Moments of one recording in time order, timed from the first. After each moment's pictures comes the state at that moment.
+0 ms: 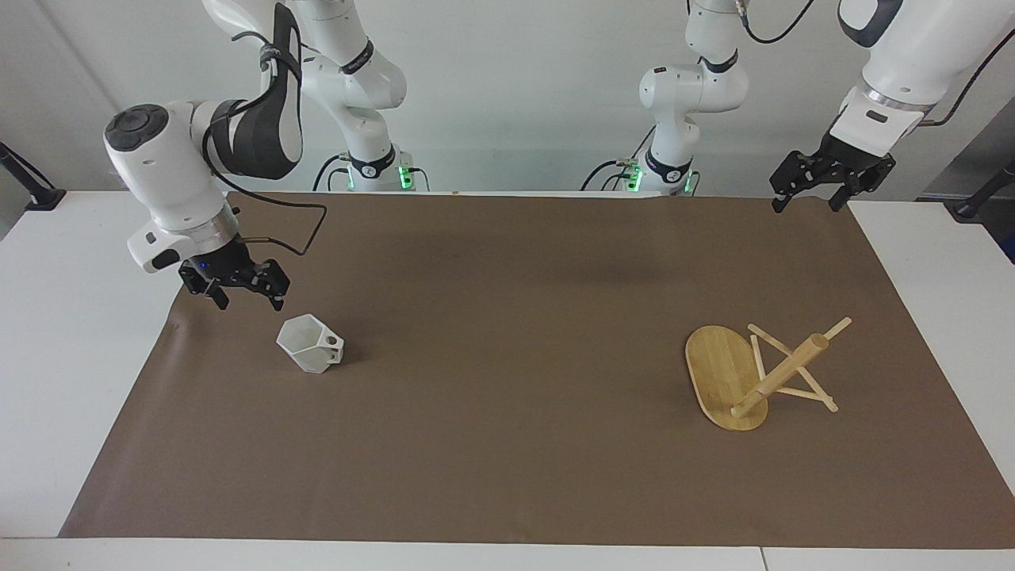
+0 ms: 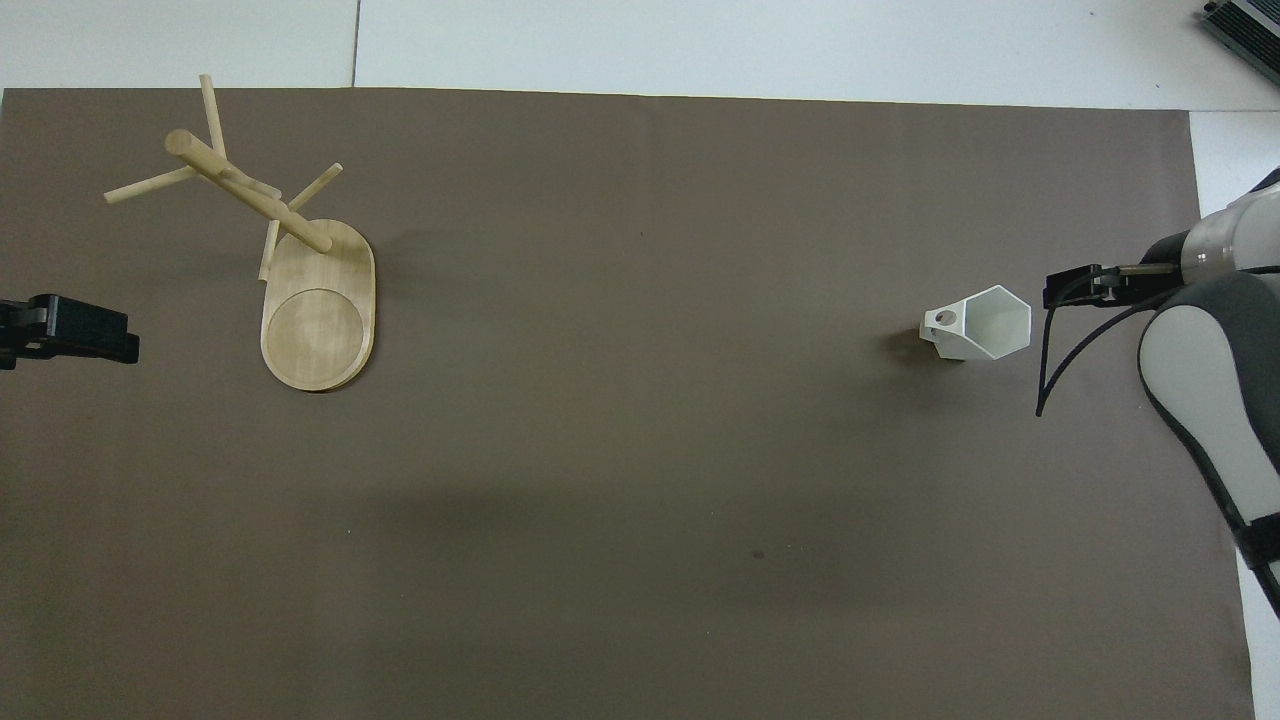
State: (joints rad) left arm -0.05 -0.08 0.00 -1.63 -0.02 1.54 -0.04; right arm -0.16 0.13 0.05 -1.83 0.00 2.04 -0.08
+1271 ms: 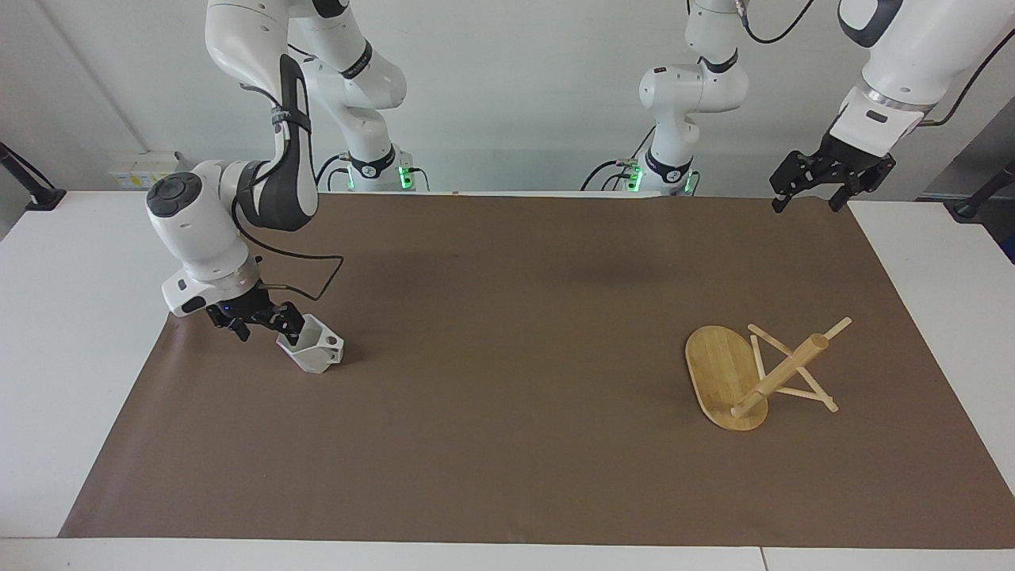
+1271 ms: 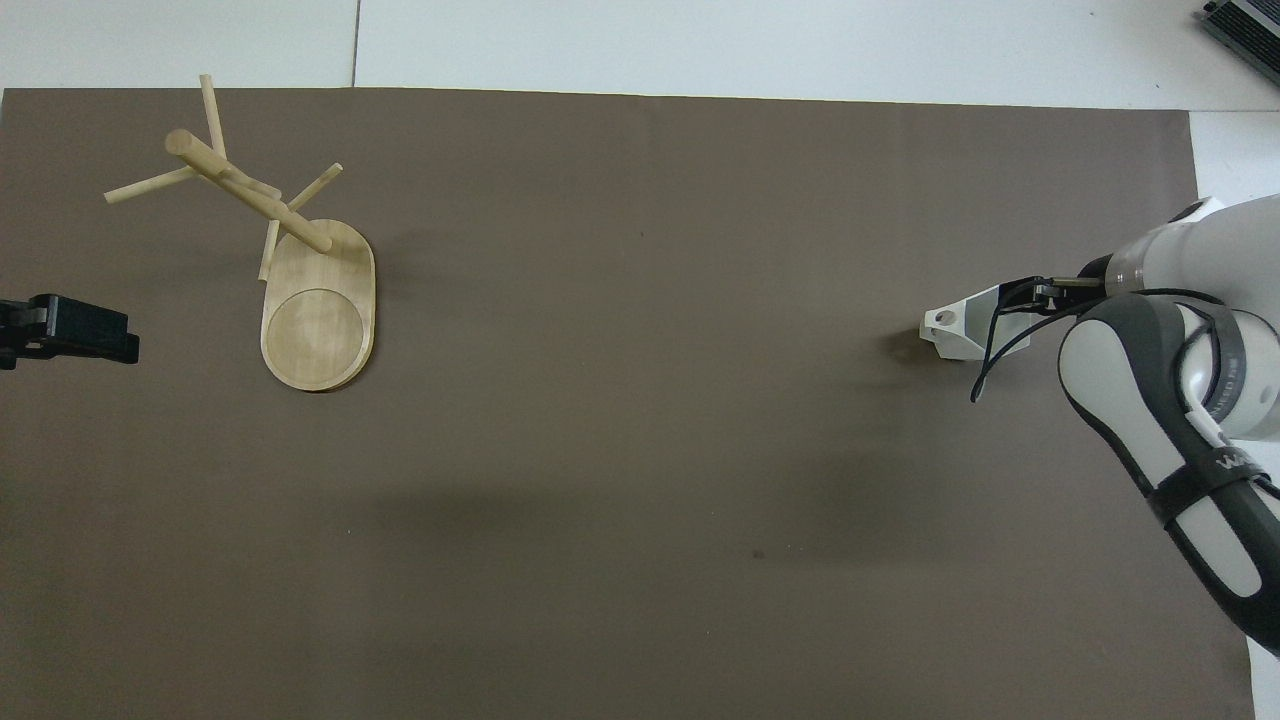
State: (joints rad) left arm -0.05 -0.08 0.00 -1.63 -0.02 1.54 -0.04; right arm -0.16 0.23 0.05 -1.93 0.00 2.24 0.00
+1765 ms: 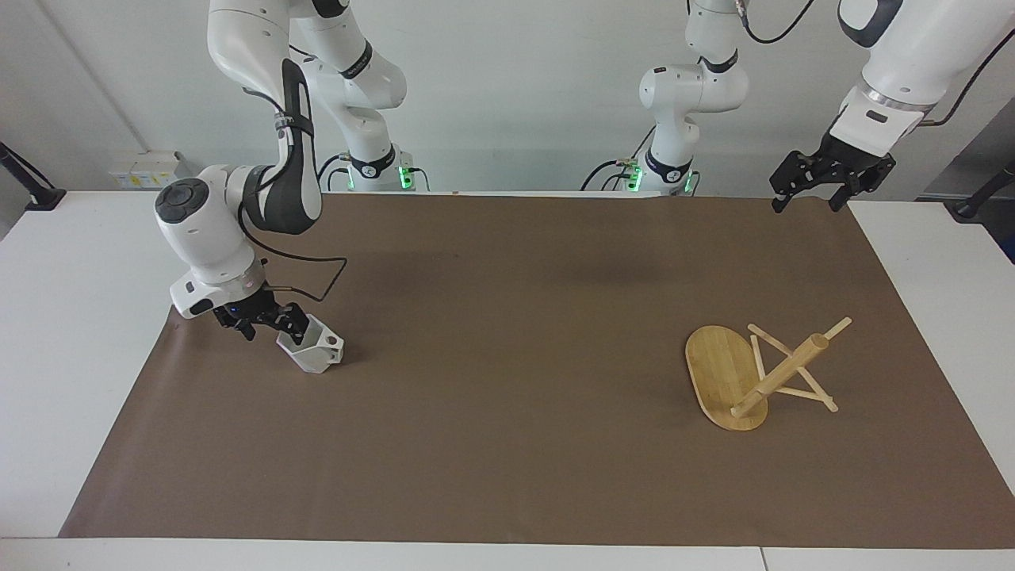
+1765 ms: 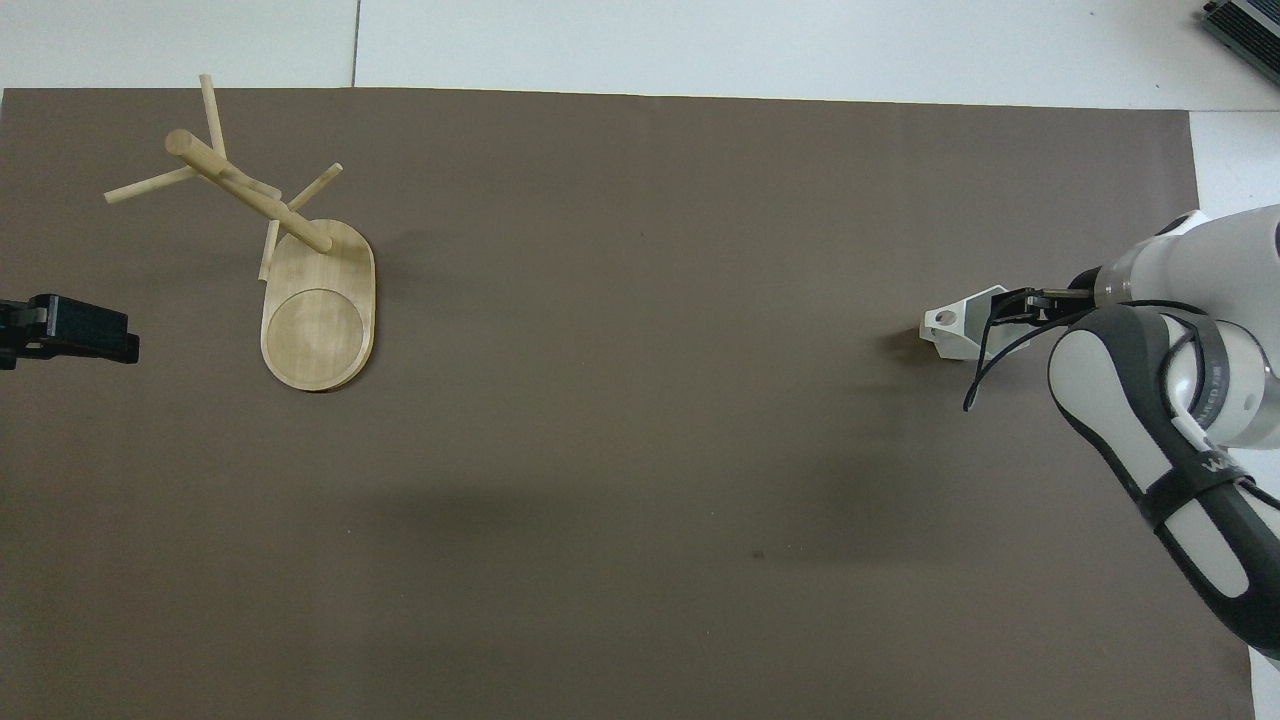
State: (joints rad) left arm -0.05 -0.08 0.00 -1.63 -0.02 1.54 -0.04; right arm -0.16 0.23 0.05 -1.96 0.00 2.26 0.00
